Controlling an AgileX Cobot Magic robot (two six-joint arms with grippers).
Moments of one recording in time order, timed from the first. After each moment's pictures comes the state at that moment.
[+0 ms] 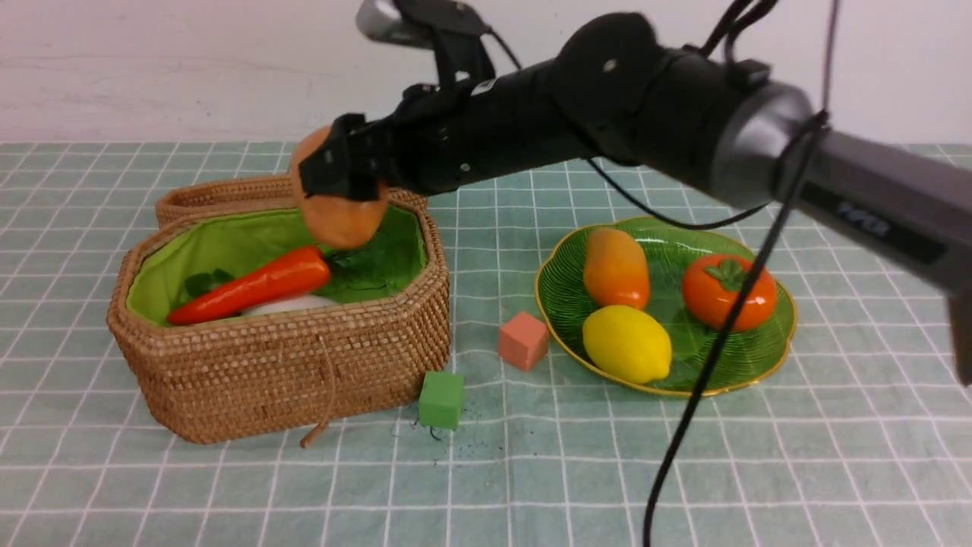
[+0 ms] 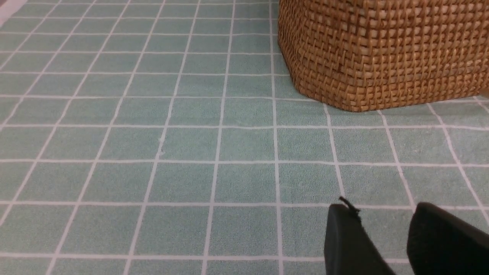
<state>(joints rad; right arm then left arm) 0.60 2.14 -1.97 0.87 0.57 -0.51 -0.13 -0.01 0.03 0.35 0.43 -0.39</state>
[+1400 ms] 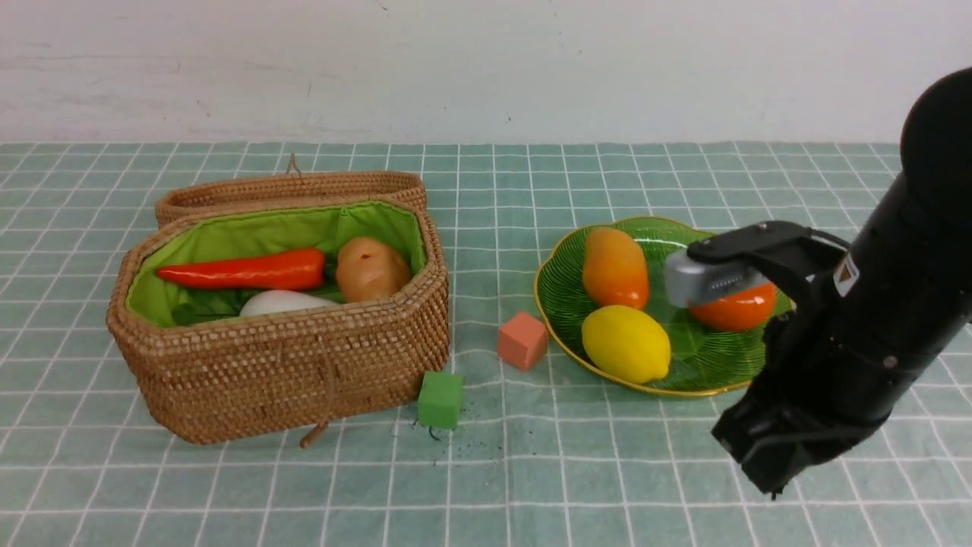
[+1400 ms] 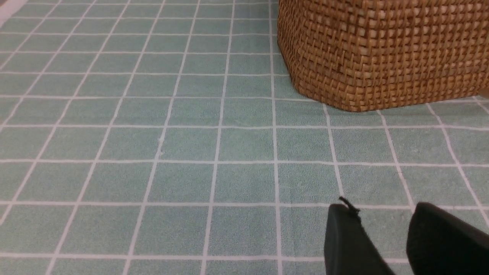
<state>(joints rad) 0.45 1.47 -1.21 0.23 1.24 -0.14 -0.13 -0.01 0.03 0.35 0.43 -0.39</state>
